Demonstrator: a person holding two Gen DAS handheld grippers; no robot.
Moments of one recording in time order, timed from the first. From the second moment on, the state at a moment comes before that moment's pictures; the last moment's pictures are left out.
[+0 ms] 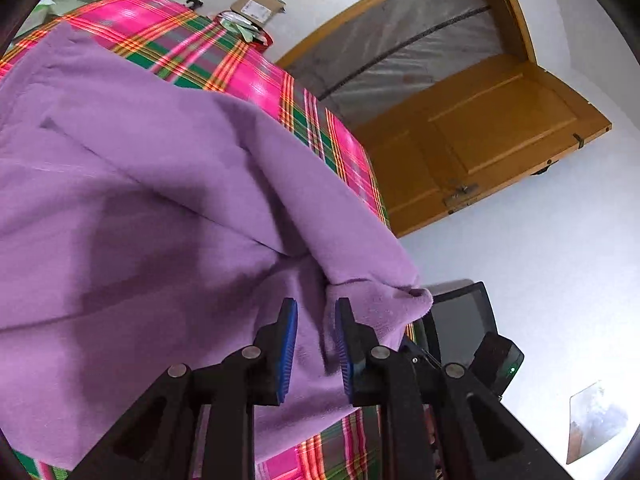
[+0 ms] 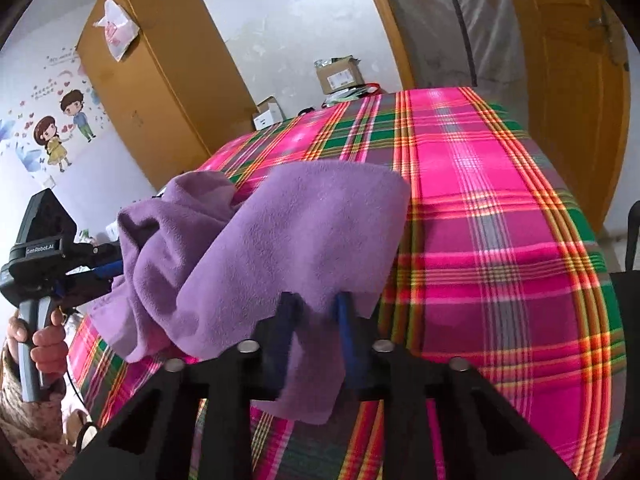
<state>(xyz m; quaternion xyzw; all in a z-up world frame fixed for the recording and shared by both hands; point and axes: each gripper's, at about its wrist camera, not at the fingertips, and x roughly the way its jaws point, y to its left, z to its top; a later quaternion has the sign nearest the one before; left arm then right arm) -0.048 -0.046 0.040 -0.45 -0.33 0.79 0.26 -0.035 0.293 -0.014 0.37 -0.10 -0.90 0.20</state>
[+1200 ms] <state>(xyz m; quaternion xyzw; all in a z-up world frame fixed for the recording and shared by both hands) -0.037 0.026 0.069 -0.46 -0.16 0.84 0.25 -0.019 0.337 -0.023 0.37 -0.13 -0.90 0.17</state>
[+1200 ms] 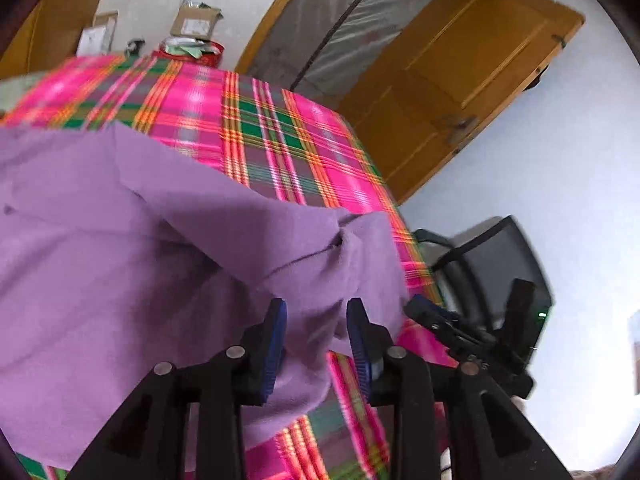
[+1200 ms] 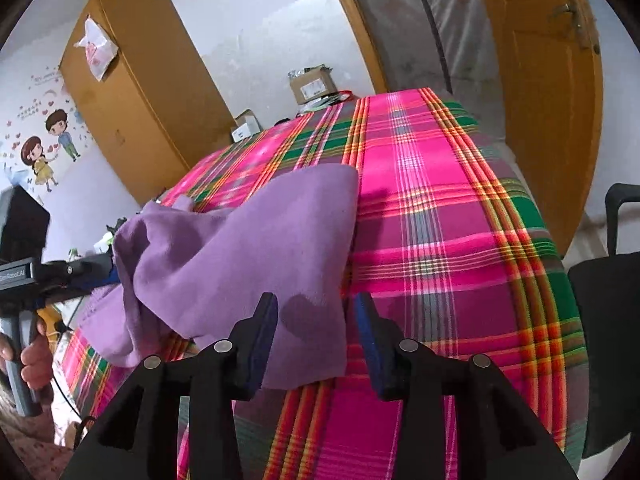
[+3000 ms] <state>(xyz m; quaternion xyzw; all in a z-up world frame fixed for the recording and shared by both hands) -0.041 -0.110 0.047 -0.41 -0.29 0.86 0.10 -0.003 0.197 -0.002 0.34 0.04 -0.87 0.36</state>
